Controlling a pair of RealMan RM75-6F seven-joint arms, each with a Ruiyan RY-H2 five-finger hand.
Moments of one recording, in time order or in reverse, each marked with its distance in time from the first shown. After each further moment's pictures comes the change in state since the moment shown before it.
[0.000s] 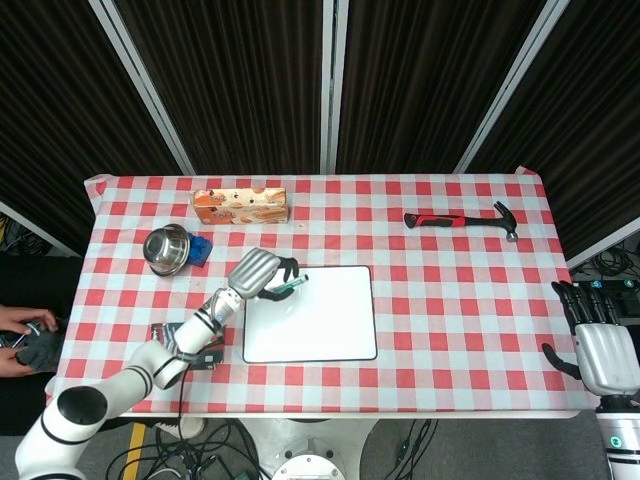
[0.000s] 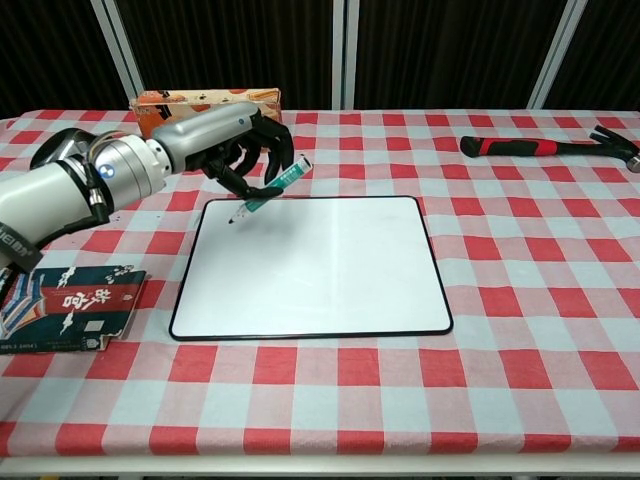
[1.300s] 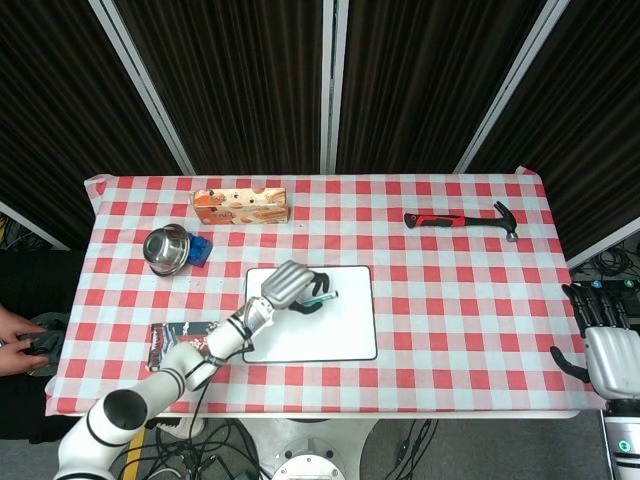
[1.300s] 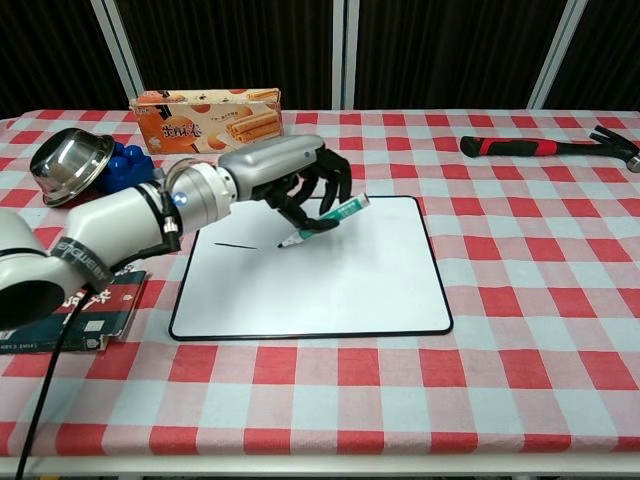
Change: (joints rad) left arm -0.110 -0.160 0.022 0.134 0.000 -0.041 -0.026; right arm -0.019 0.016 -0.004 0.008 0.018 0.011 0.027
